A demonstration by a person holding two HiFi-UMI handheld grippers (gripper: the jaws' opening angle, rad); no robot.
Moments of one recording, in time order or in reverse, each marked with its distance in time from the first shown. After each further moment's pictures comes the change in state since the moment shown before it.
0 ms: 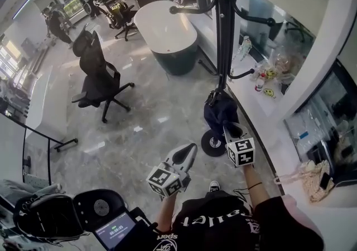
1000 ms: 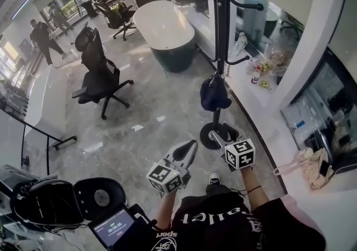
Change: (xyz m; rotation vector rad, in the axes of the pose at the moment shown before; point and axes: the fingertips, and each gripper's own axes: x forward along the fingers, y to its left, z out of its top) left arm -0.071 -0.052 -0.014 0.010 -0.008 -0.042; right arm -0.081 0.096 -0.019 0.095 -0.020 0.139
